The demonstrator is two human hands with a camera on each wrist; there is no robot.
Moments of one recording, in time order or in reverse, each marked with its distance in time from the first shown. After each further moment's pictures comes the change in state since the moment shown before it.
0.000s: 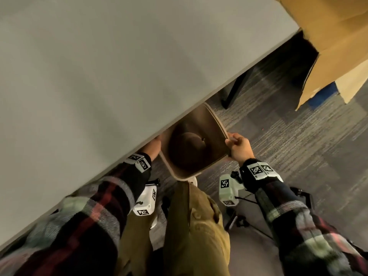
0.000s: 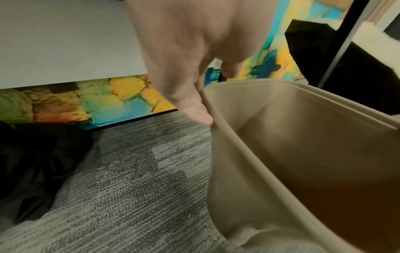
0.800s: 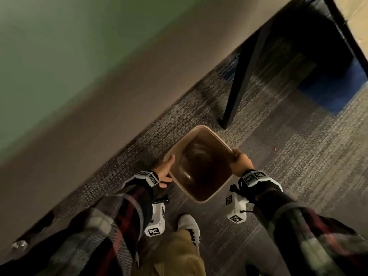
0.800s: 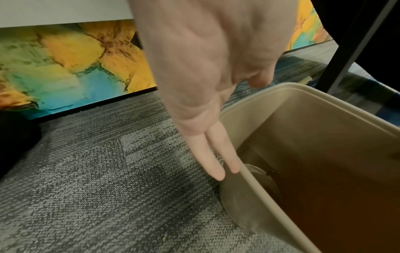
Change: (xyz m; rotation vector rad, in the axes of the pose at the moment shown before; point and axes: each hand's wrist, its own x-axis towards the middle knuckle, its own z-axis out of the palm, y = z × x) left_hand 0.195 0.033 0.118 -0.150 -0.306 -0.236; right_hand 0.220 0.099 -0.011 -0.405 0.015 0.168
